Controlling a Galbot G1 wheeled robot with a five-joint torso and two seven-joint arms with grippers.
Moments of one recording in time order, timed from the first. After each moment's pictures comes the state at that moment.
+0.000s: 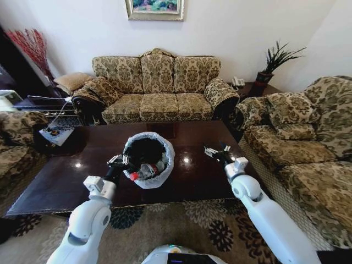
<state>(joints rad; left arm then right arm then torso) 1.51 -1.27 -0.69 -2.36 -0.39 0.30 -0.06 -1.09 1.01 0.31 1.84 0.58 -0.12 0.10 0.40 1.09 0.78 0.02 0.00</state>
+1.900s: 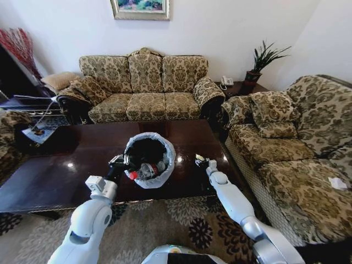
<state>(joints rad) 1.50 -1.26 -0.68 -2.33 -0.38 0.28 -0.05 -0.63 1.32 0.11 0.90 0.35 -0.05 -0.06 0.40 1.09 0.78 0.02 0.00</state>
